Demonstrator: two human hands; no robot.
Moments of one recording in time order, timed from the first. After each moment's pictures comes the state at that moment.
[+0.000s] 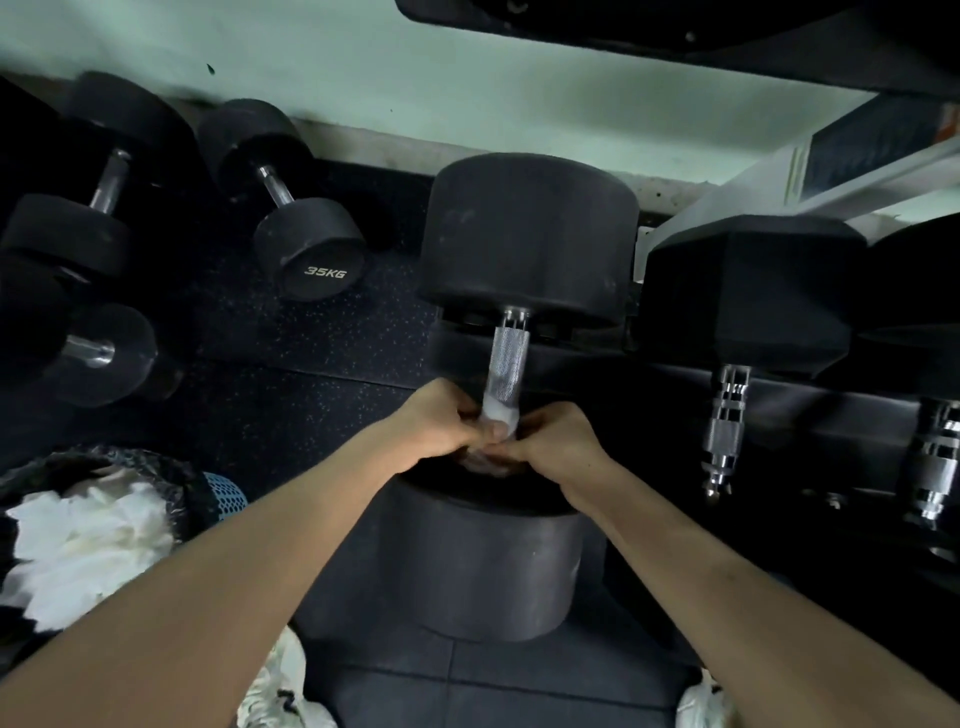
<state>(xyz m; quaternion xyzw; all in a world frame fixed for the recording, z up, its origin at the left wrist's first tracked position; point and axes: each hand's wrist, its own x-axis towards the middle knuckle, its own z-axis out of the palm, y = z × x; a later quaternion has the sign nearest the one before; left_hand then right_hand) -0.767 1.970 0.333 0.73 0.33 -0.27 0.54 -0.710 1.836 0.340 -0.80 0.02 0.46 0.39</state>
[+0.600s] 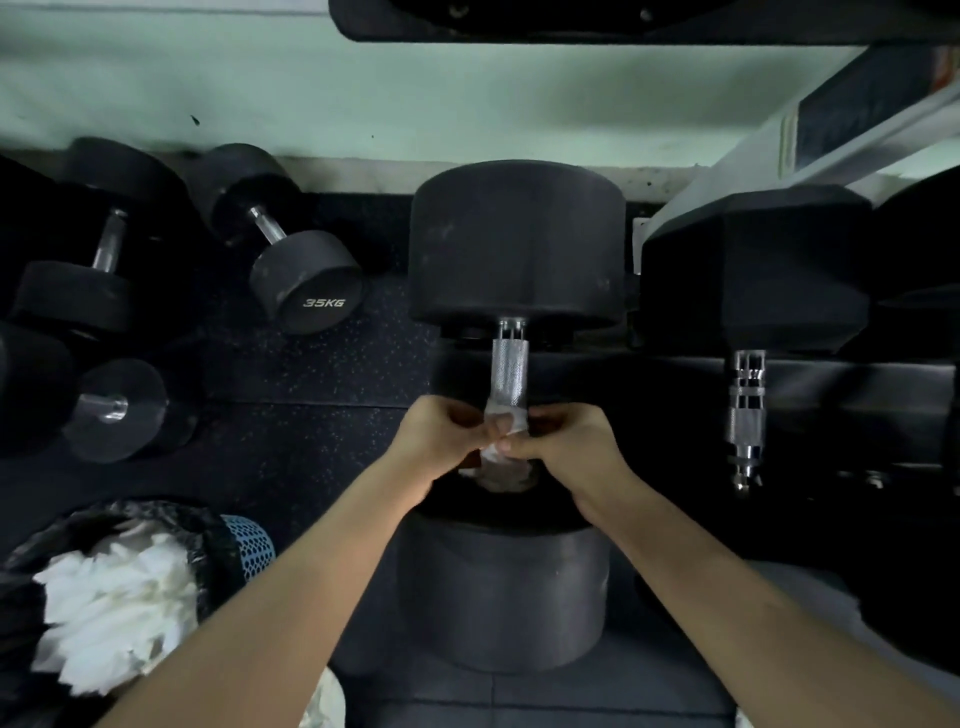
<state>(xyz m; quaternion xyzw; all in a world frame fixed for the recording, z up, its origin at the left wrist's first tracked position) -0.766 1.966 0.340 0.69 0.40 -0.19 0.57 -0.709 1.834 0.341 -0.72 0.10 0.43 0.54</state>
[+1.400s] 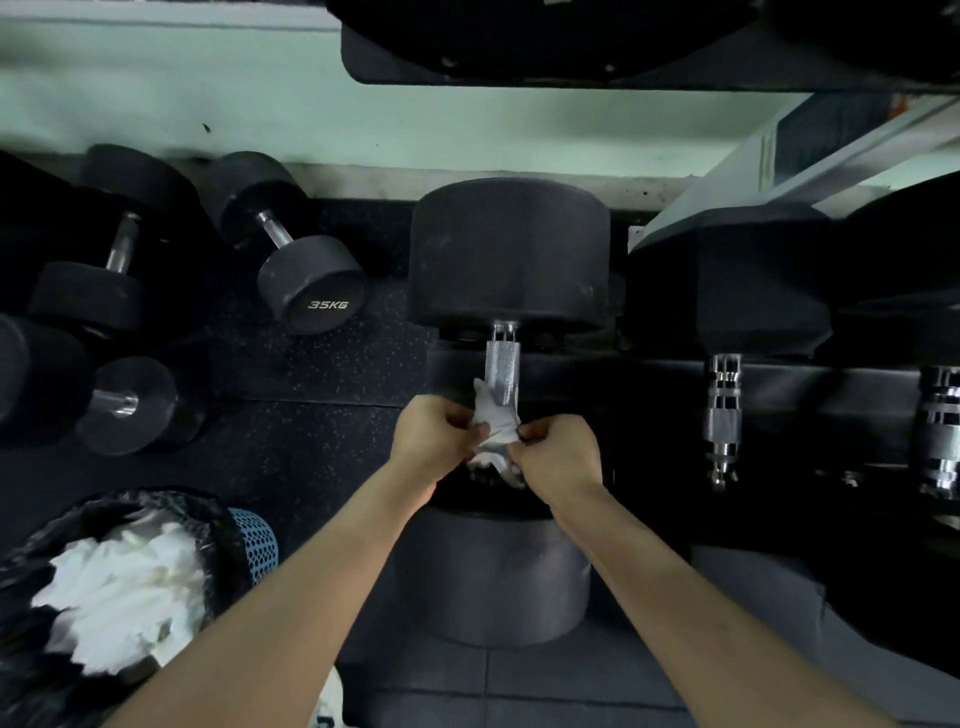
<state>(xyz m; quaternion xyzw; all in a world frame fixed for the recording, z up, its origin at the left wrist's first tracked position) -0.772 1.956 0.356 0.73 0.41 -0.14 0.53 -0.725 1.838 0.346 -0.86 0.06 0.36 0.36</state>
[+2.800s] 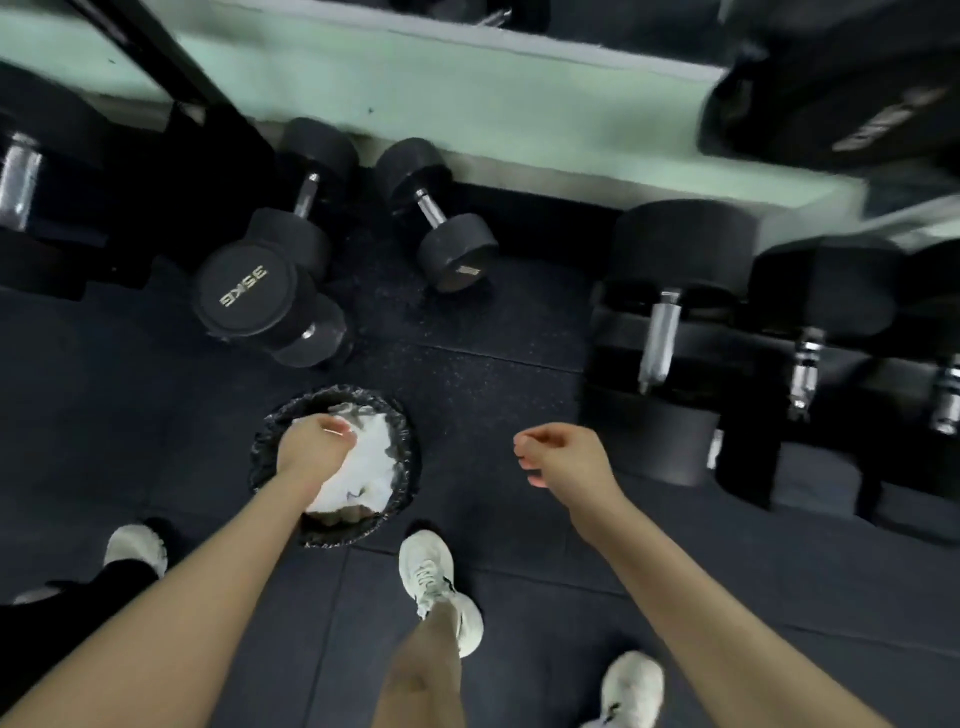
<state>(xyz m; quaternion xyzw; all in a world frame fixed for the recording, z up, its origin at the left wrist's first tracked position) -1.084 2.173 0.444 0.67 0.61 -0.12 0.40 -0.947 1.951 0.513 -0.78 0.06 0.45 0.43</state>
